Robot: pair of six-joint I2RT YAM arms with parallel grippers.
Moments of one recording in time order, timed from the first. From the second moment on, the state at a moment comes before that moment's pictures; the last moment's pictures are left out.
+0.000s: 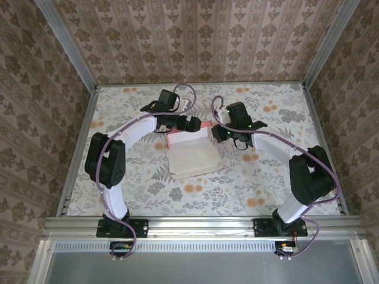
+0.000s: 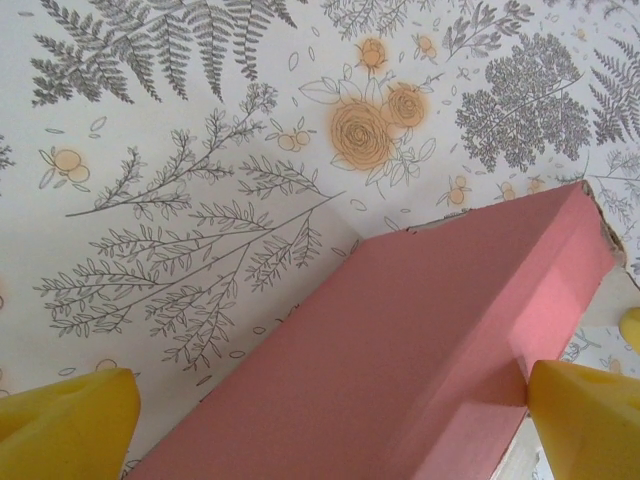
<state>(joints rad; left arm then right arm) -0.52 1.86 1.43 -0.49 0.38 -0.19 0.42 1.62 1.09 -0.27 -0.24 0.08</state>
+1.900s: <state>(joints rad) -0.50 1.85 1.40 -0.46 0.45 -0.19 0.25 1.69 0.92 0.07 -0.48 0.10</state>
